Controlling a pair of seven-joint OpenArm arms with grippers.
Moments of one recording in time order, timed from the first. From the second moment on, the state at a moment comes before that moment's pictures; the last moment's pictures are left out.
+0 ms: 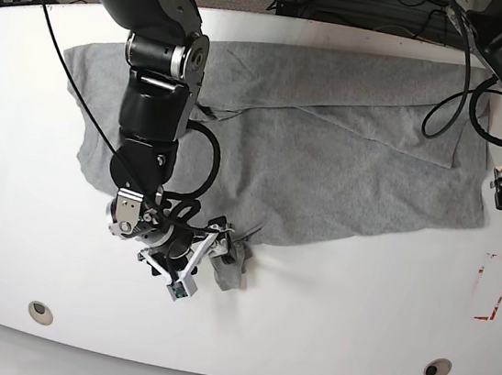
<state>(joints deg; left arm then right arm) -8.7 -17.1 -46.1 83.9 -7.3 -35.2 55.4 34.1 -4.9 15.5 51.9 -8.7 40.5 -34.5</state>
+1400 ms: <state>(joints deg) -16.4 -18.8 -31.5 59.0 -7.5 -35.0 41.4 40.5 -0.8 15.6 22.7 -8.9 35.1 -16.0</state>
